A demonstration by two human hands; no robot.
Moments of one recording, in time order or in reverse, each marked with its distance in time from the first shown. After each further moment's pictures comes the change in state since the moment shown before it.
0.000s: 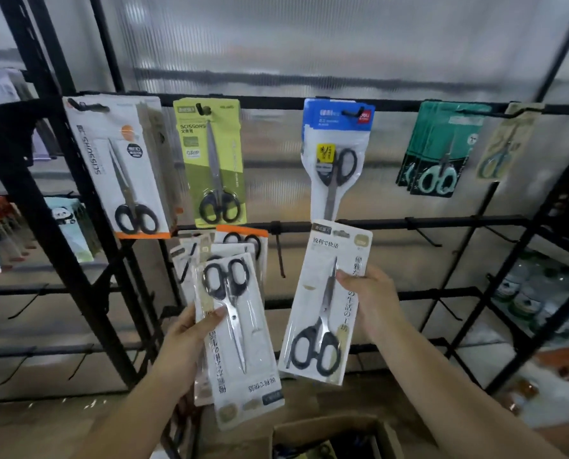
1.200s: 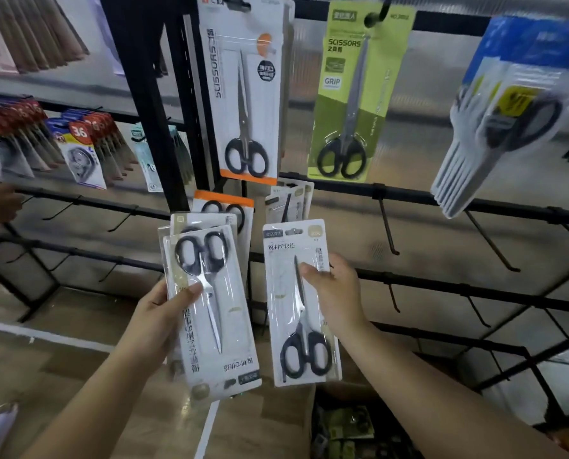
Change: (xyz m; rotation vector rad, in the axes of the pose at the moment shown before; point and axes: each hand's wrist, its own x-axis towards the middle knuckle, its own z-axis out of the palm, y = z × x) left_hand -0.022 0.016 -0.150 0.010 0.275 -0.031; right_hand -0.002 0.108 0.169 -0.167 -0.296 -0.095
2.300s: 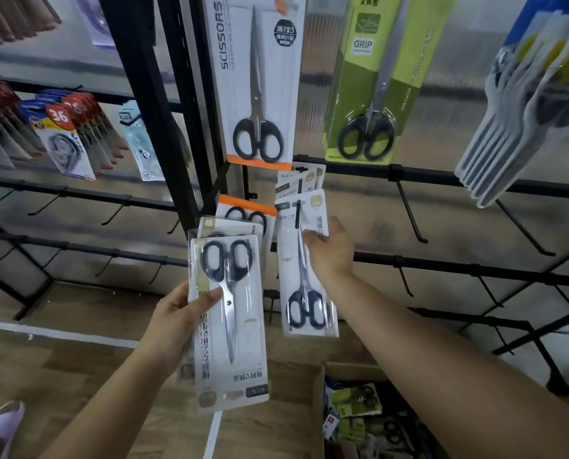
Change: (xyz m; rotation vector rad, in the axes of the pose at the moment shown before) left_hand 0.031 -0.012 -0.014 0.071 -0.103 -0.042; right_hand 0.058 0.010 0.043 -0.353 0.192 -0.030
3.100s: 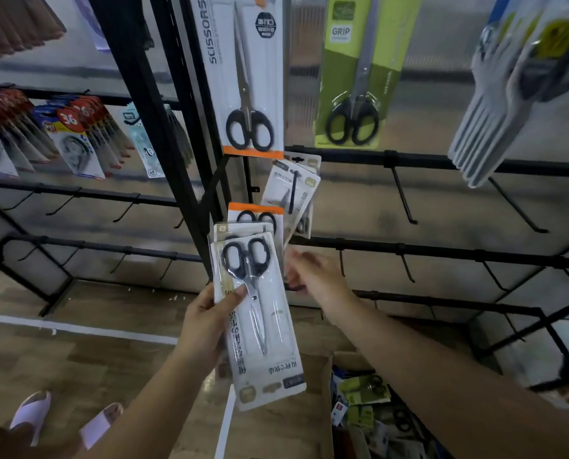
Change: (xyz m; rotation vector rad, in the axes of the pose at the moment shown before) left_hand -0.022 -0.023 0.040 -0.138 0.084 -0.056; right_hand -0.061 0.003 -0.029 0.234 -0.459 0.279
